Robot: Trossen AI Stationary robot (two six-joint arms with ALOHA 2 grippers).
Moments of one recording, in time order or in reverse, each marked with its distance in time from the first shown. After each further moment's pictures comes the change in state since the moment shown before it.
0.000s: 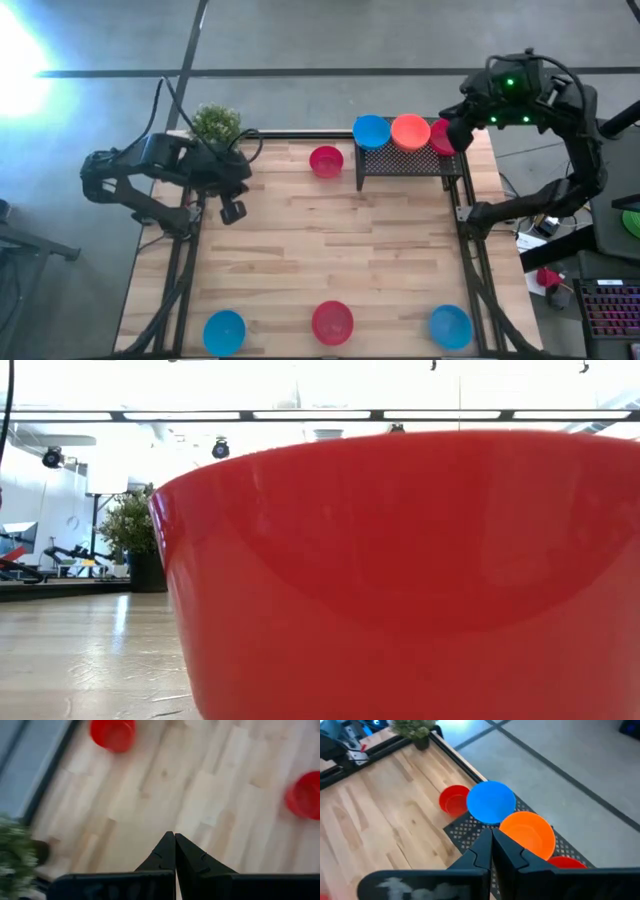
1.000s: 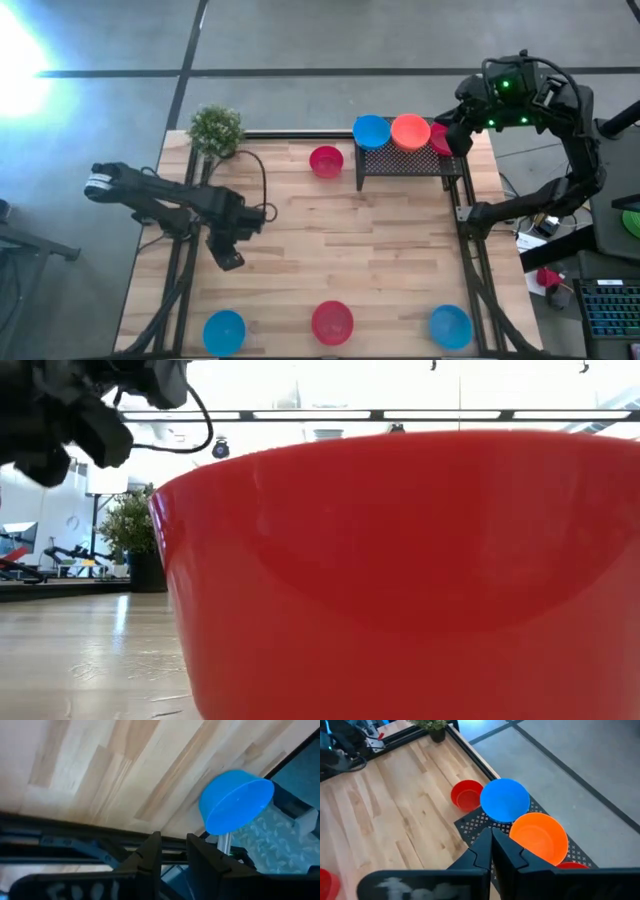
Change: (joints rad) left arm -0.056 0.000 -0.828 0.264 0.812 -0.246; right arm 0.016 0.009 -0.003 -0.009 -0.058 -0.051
